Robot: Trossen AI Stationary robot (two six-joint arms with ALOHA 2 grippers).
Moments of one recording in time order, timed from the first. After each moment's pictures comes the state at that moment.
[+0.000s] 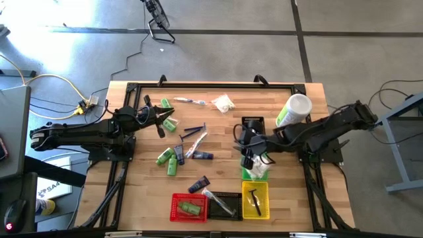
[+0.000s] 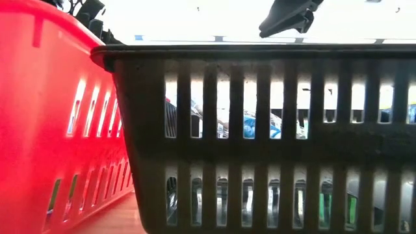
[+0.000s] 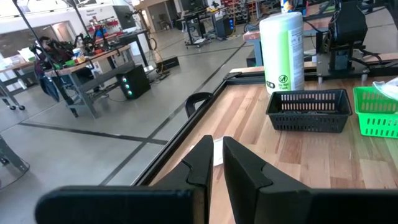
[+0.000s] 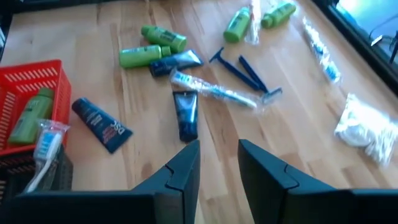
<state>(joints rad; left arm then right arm) 0.23 0.56 0.30 0.23 -0.26 0.23 0.28 1.35 1.09 -0.49 0.39 0.37</state>
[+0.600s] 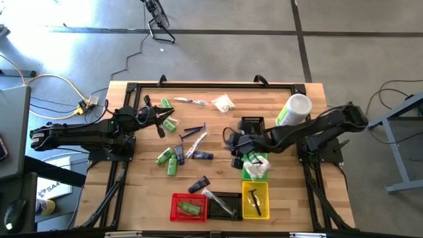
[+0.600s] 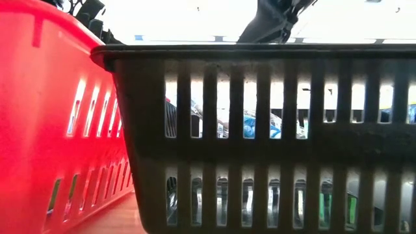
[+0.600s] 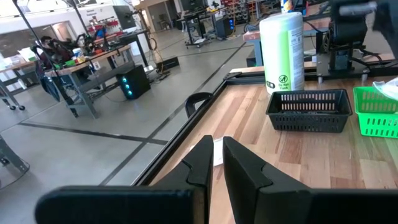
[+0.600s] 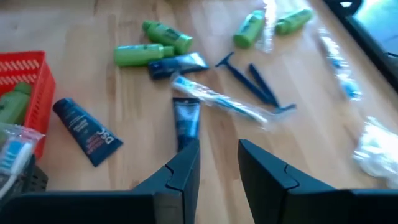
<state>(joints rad) 0.23 0.56 0.30 0.23 -0.26 0.23 0.23 1.49 1.09 -0.32 0.35 0.26</state>
